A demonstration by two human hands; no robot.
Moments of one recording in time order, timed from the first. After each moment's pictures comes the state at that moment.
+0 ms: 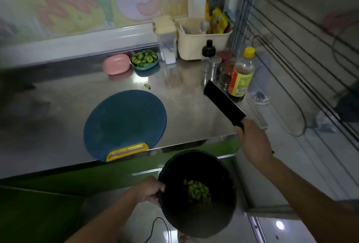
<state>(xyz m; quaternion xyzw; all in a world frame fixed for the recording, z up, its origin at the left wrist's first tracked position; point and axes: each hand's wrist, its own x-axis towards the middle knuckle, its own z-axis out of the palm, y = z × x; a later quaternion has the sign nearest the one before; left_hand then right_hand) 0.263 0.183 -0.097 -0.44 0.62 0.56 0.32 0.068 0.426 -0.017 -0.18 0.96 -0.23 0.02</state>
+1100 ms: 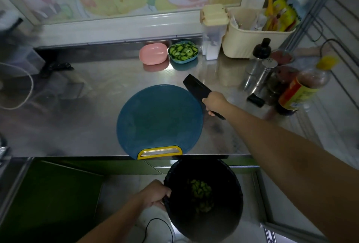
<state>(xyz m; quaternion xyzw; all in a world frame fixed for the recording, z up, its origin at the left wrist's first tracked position) 0.294 0.114 -0.093 -0.51 0.58 0.57 0.28 -0.005 0.145 -0.014 -0.11 0.86 -0.33 0.37</state>
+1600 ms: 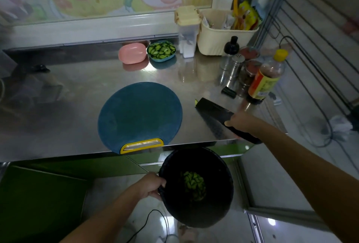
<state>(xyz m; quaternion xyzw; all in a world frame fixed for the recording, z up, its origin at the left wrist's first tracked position) 0.278 0.145 -0.087 -0.49 0.60 0.57 0.28 0.018 0.320 0.024 -0.13 0.89 -0.21 0.39</state>
